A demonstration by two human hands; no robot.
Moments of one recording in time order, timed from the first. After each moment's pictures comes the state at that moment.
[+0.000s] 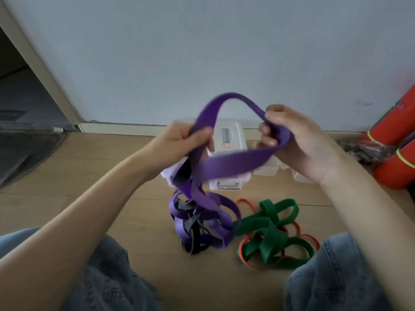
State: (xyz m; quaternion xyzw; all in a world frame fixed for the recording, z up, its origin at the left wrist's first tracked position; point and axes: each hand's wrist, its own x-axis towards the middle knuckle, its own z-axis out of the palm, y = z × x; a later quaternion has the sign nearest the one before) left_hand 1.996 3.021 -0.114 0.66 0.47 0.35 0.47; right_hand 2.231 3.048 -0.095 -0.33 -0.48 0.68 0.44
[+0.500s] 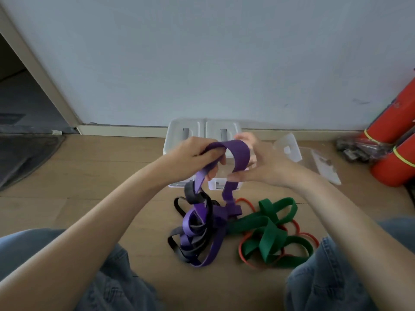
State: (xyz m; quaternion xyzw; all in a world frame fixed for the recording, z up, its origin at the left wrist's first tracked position) left_hand 2.024 3.009 -0.106 0.73 0.48 0.26 0.40; right_hand 2.211 3.037 -0.125 -0.48 -0.75 0.41 0.16
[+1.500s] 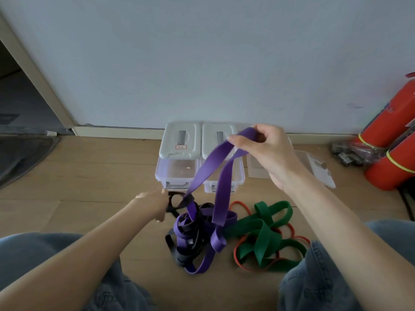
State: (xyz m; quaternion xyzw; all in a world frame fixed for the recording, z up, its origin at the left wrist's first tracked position) left_hand 1.977 3.019 -0.232 0.65 0.69 -0.24 0.19; right_hand 2.204 3.040 -0.113 -0.51 -0.61 0.43 0.43
